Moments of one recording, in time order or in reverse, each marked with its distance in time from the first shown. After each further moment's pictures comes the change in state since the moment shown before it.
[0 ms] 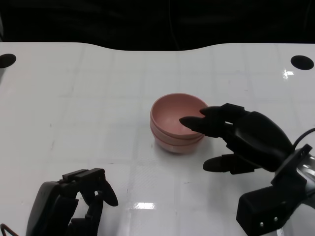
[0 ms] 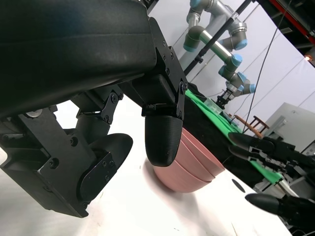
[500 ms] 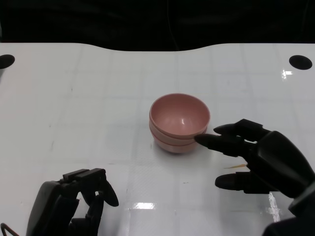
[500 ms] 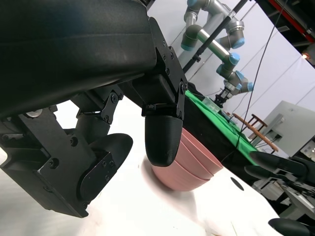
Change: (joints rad) left arm 0.001 0.001 0.001 -0.005 0.006 0.000 0.000; right arm 0.221 -0.019 -0.116 -0.140 0.043 -0.088 -0.113
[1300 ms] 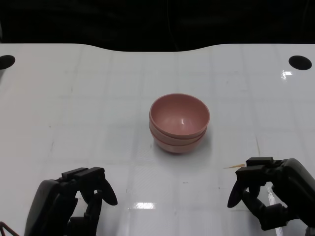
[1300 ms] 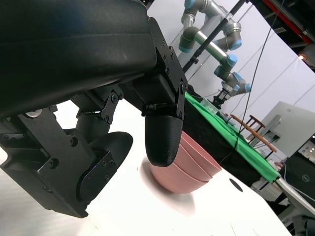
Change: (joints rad) left arm -0.008 0.007 0.004 0.006 0.001 -0.008 0.001; right arm 0.111 0.038 -0.070 0.132 0.239 -0.275 0.084
